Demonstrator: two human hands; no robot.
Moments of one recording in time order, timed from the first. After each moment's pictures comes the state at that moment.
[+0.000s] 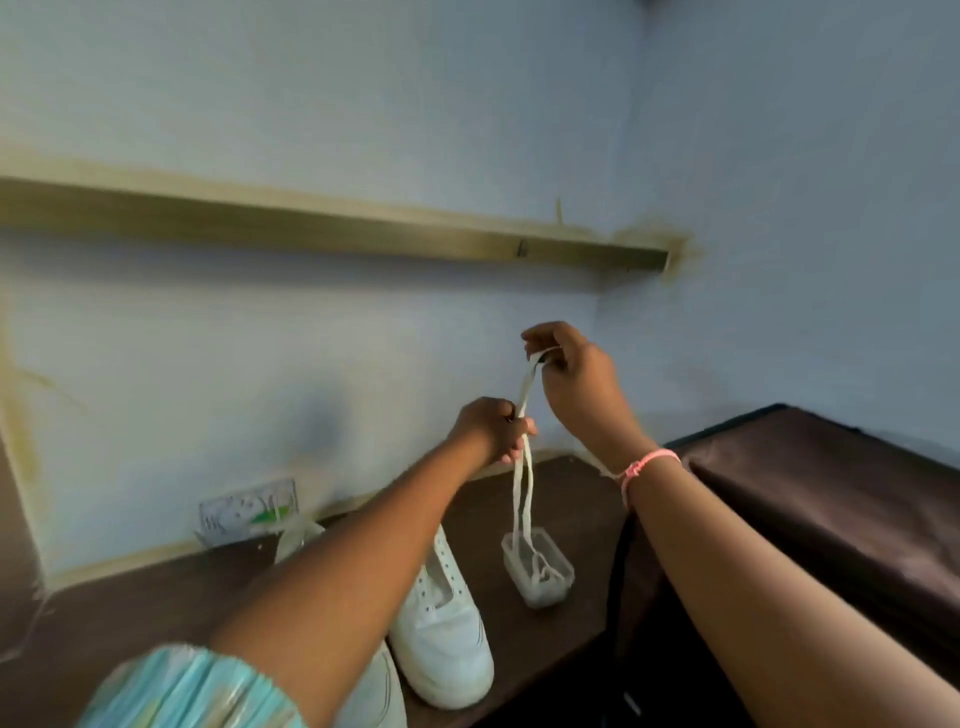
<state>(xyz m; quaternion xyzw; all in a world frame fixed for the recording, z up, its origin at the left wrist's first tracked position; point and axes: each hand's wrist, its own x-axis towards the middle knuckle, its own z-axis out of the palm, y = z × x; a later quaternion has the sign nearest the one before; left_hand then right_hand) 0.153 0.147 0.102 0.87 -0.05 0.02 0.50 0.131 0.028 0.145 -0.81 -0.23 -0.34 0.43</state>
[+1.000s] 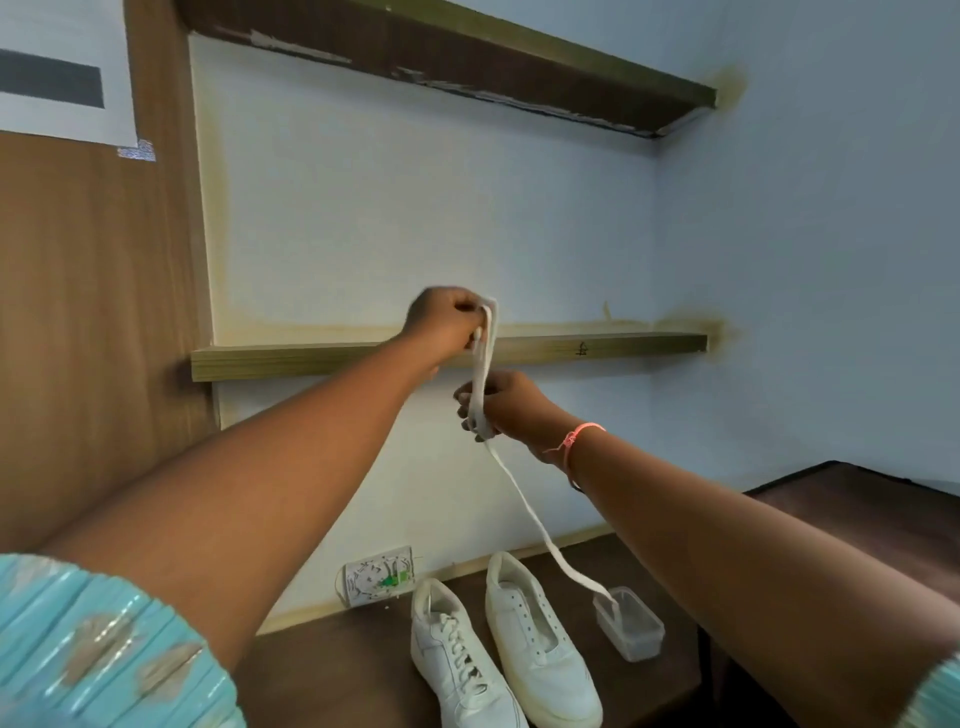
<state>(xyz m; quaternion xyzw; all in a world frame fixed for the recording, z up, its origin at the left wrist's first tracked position) 0.013 0.278 0.311 0.79 -0.09 0.33 0.51 0.021 0.164 0.237 -0.78 -0.28 -0.04 0.56</state>
